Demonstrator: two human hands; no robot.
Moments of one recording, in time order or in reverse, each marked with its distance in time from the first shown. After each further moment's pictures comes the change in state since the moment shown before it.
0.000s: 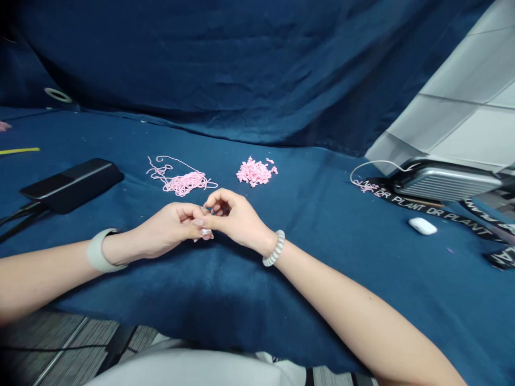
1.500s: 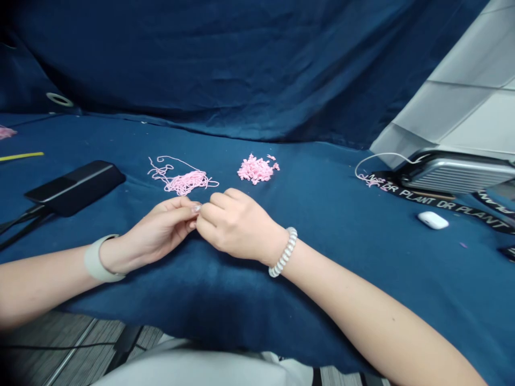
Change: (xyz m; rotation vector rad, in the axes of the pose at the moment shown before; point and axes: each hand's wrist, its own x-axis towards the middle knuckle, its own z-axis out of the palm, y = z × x) left_hand -0.005 0.007 0.007 -0.369 0.238 0.004; right_hand -0.011 -0.025 -0.006 -1.303 -0.160 -0.790
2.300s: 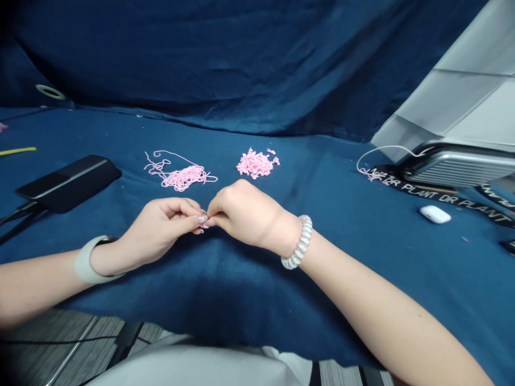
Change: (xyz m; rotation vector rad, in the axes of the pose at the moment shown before) left_hand -0.008 -0.006 -0.001 0.434 -0.056 0.192; right_hand 0.008 0.009 -0.021 0.477 -0.207 0.297
